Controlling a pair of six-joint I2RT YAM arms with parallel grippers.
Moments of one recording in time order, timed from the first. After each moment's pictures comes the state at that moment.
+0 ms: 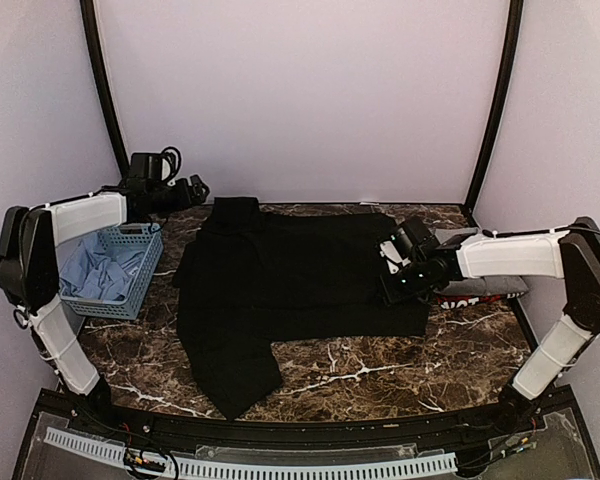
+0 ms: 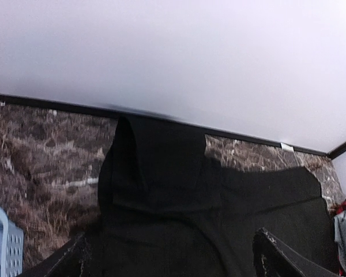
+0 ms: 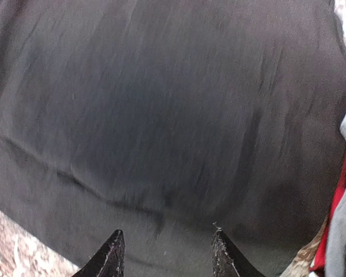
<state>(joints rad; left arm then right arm) -0.19 1.77 1.36 -0.09 0.08 -0.40 0.64 1.61 0.97 -0.37 0.08 0.19</state>
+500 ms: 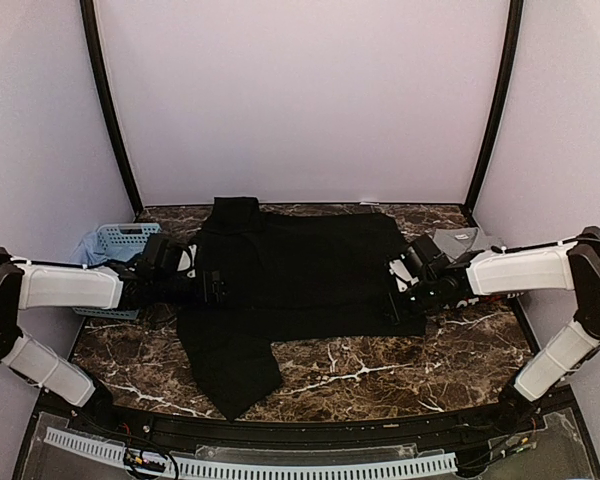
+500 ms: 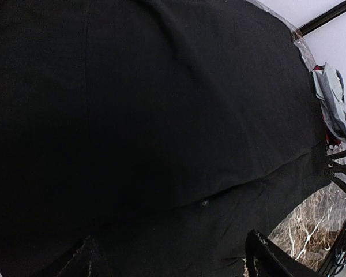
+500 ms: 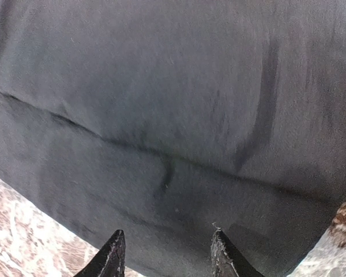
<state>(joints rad) -0.50 1.39 0.66 -0.02 0.15 -0.56 0.64 1.52 0.80 -0.33 0.00 0.27</state>
